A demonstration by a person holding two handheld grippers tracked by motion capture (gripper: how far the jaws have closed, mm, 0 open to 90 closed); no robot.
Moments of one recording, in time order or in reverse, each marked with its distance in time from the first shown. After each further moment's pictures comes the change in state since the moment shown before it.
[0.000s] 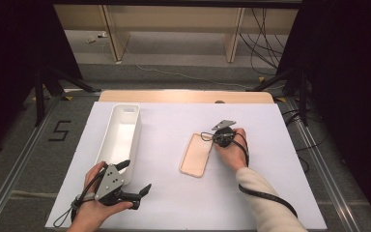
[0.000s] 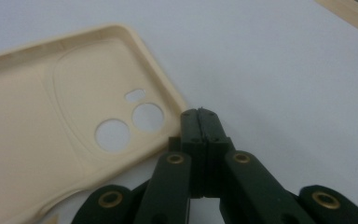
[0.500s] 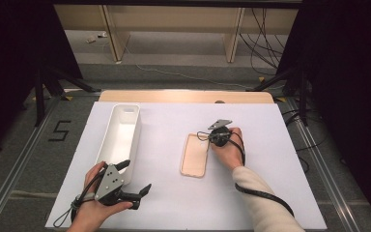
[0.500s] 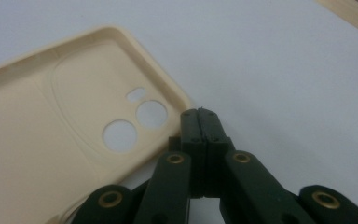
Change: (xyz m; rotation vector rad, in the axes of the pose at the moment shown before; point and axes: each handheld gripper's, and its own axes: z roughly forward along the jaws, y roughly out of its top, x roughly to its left) left arm 0.000 0.000 0.000 -0.001 -0.001 -0.001; right arm 0.008 0.007 0.005 -0.006 0.025 -0.002
